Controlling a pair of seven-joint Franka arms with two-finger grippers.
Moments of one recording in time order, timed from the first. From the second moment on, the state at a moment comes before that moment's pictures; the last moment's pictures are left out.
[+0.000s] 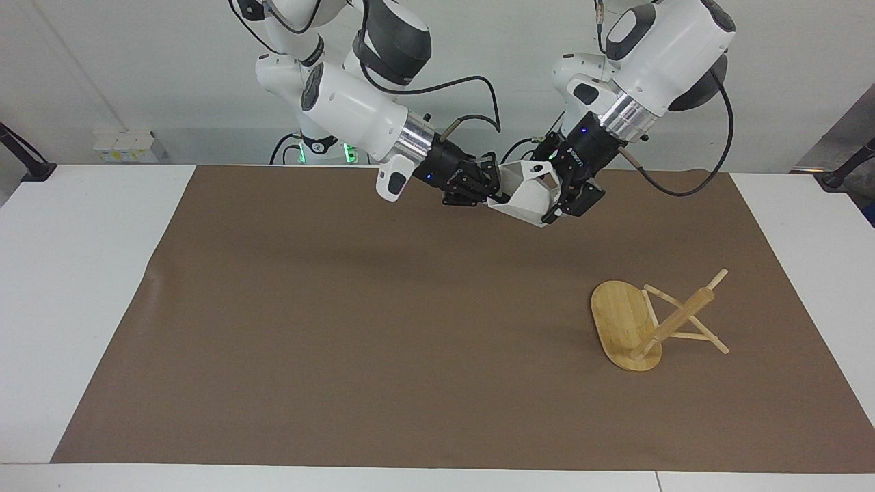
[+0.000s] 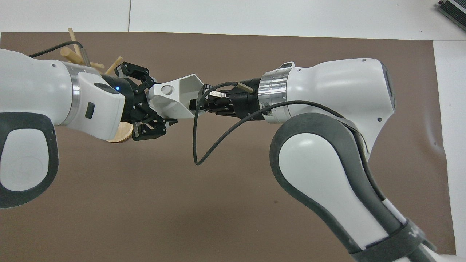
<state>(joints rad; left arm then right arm) -0.26 -0.02 -0.10 -1.71 -0.49 1.99 1.09 0.12 0.22 0.41 -1.61 0.87 2.23 0.22</state>
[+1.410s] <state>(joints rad) -0.22 -0.04 -0.09 -1.76 -0.46 1.95 0.95 0.12 0.21 0.41 -1.59 0.88 2.26 0.33</state>
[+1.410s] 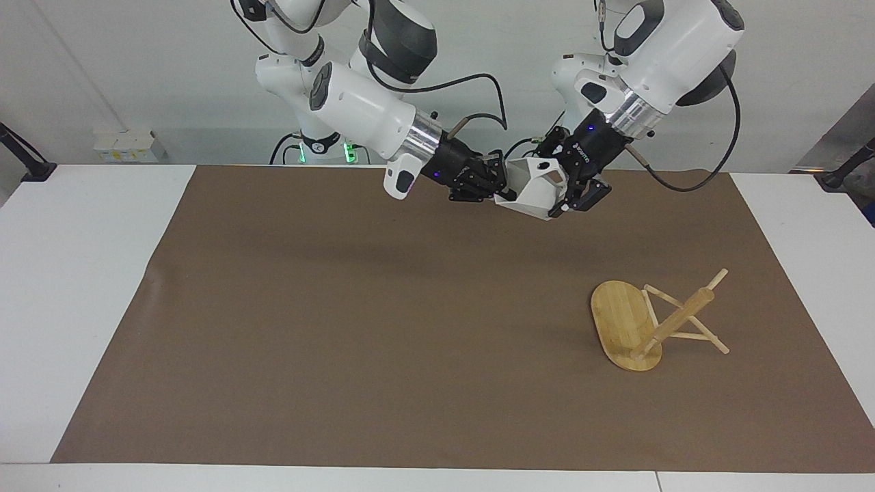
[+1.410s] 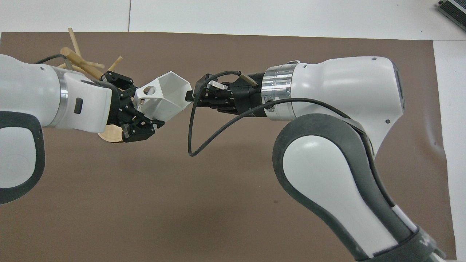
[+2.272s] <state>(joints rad) -0.22 -0.04 -0.10 -1.77 -0.27 1.94 0.58 -0.17 0.07 0.39 -1.59 0.47 1.93 0.23</state>
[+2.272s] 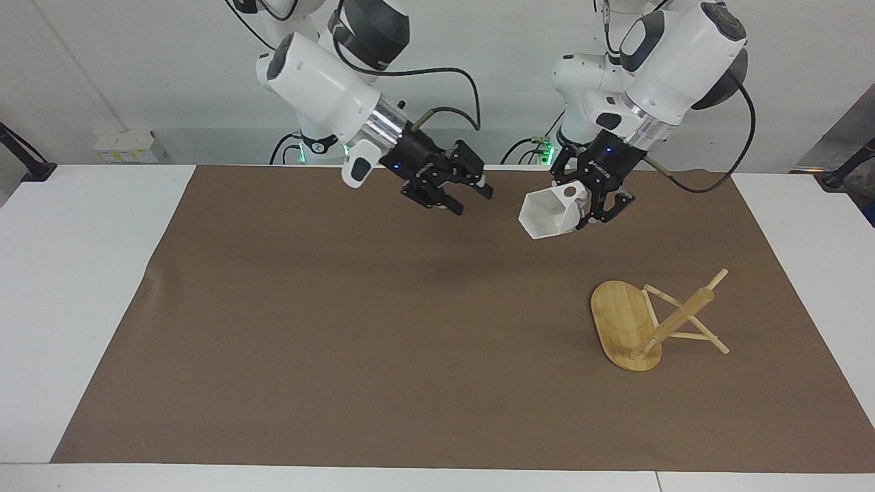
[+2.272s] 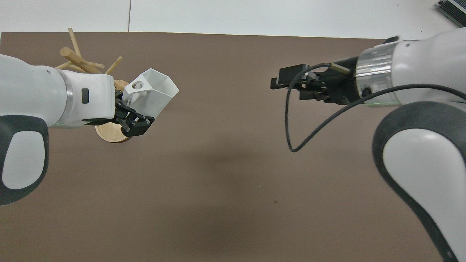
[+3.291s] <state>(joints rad) -0.14 0.12 -0.09 -1.76 -0.12 1.98 0.39 -0.36 -0.01 0.32 -1.63 -0.07 1.78 -0.10</state>
